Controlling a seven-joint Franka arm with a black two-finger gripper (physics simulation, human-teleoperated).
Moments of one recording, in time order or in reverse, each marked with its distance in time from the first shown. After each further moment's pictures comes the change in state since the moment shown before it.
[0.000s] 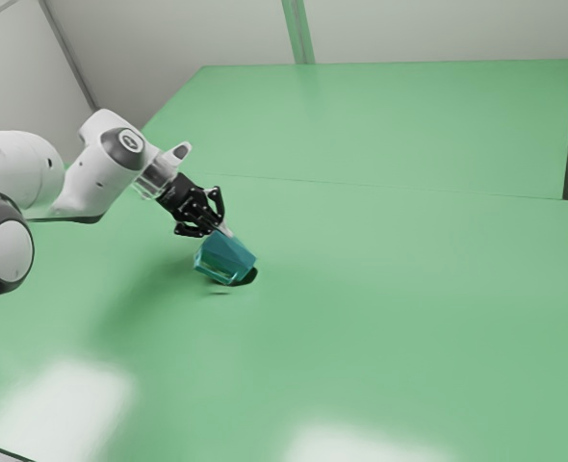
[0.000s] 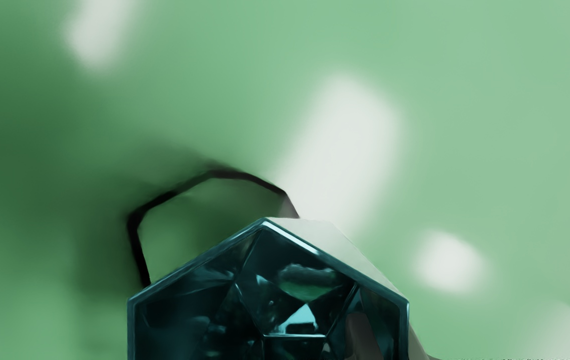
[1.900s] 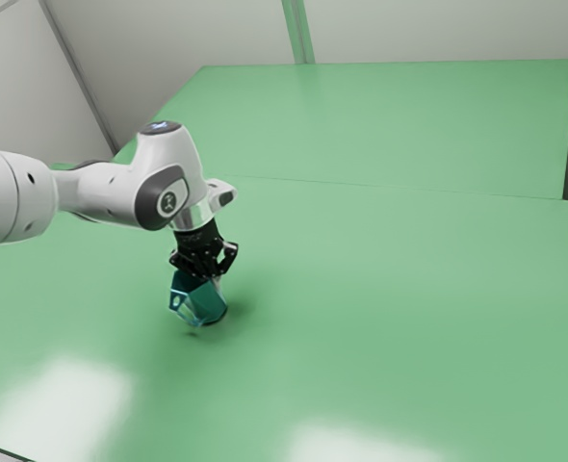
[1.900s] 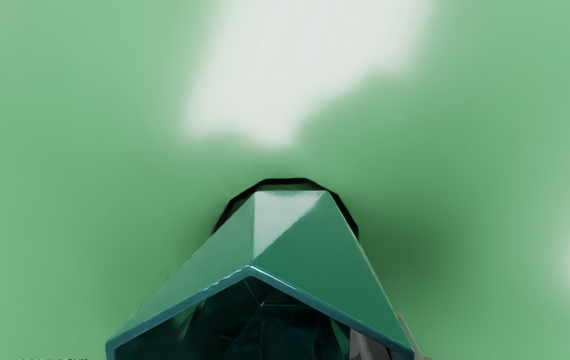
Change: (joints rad) arm -0.127 -0.315 -0.137 -0.418 0.714 0.226 -0.452
